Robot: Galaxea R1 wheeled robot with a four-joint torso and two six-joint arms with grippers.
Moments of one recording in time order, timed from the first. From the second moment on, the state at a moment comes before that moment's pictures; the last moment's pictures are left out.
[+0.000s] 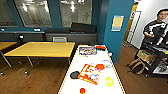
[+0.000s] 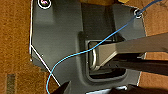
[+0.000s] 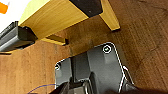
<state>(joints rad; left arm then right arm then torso) 1.54 3.03 -2.69 0.02 -0.16 -0.03 -1.45 2.00 -1.51 -0.19 0.33 0.38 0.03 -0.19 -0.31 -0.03</state>
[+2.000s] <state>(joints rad) 1.51 3.03 -2.69 0.02 -0.16 -0.03 -0.58 1.74 -1.26 -0.05 -0.16 0.69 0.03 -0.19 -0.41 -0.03</state>
